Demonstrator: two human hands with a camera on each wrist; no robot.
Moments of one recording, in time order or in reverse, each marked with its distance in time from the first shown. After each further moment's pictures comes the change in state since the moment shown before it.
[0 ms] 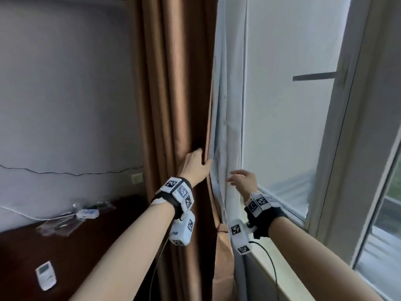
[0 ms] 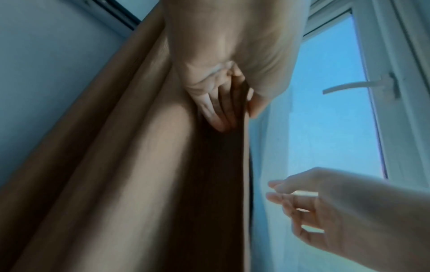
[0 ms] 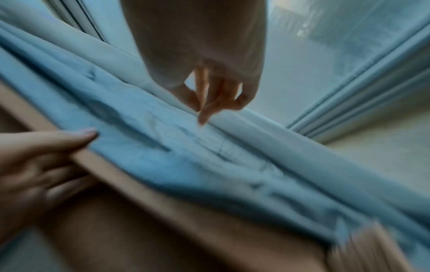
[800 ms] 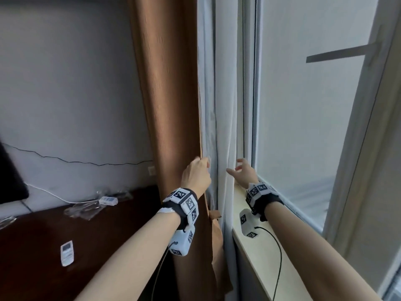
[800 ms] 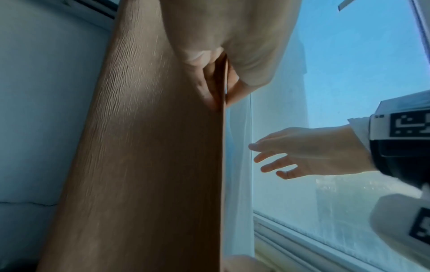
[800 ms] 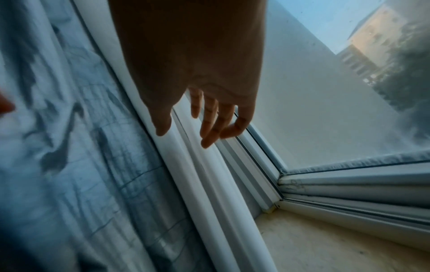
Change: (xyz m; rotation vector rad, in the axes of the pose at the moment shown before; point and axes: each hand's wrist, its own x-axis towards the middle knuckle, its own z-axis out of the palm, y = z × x) left_hand 0.008 0.017 0.066 0.333 0.072 -0.040; right_hand 0.119 0.039 -0.007 -0.490 -0.247 -0.186
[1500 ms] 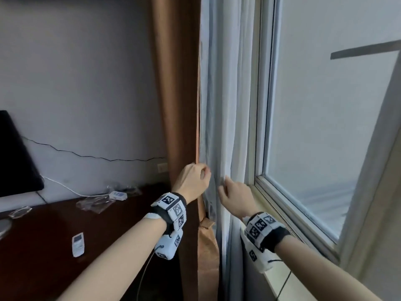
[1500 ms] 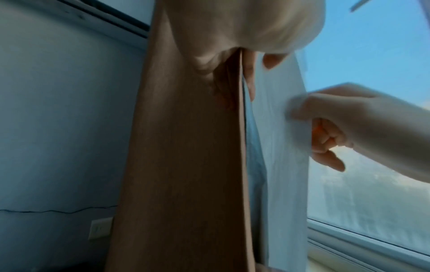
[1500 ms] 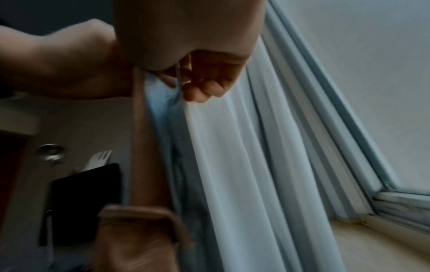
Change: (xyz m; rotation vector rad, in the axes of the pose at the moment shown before) left_hand -0.007 -0.062 0.001 -0.200 0.024 0.063; right_hand -0.092 -0.040 0.035 -0.375 -0.035 -0.489
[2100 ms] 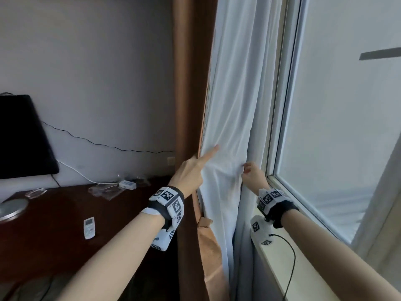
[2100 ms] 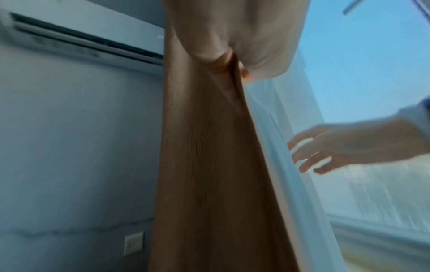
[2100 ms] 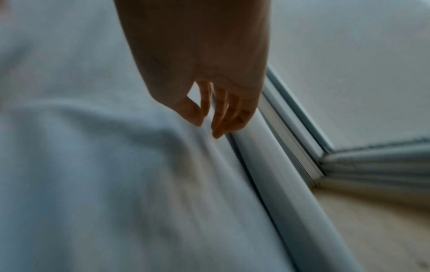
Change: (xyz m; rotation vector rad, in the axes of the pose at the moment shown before) left_hand -0.034 -0.003 -0.048 0.157 -0.080 -0.001; right_hand 0.050 0.038 0.011 0.341 -0.046 0.367
